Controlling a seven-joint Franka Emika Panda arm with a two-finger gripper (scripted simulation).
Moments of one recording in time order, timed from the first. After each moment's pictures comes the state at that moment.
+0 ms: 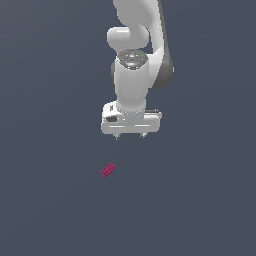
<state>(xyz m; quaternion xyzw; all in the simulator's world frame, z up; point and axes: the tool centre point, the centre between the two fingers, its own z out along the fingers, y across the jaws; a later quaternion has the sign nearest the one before) 0.015 0.008 0.193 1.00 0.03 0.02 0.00</state>
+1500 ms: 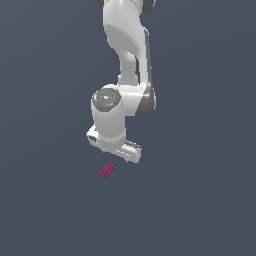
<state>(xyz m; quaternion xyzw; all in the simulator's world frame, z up) 0.059 -0.050 0.122 0.98 -0.21 0.01 -0.01</state>
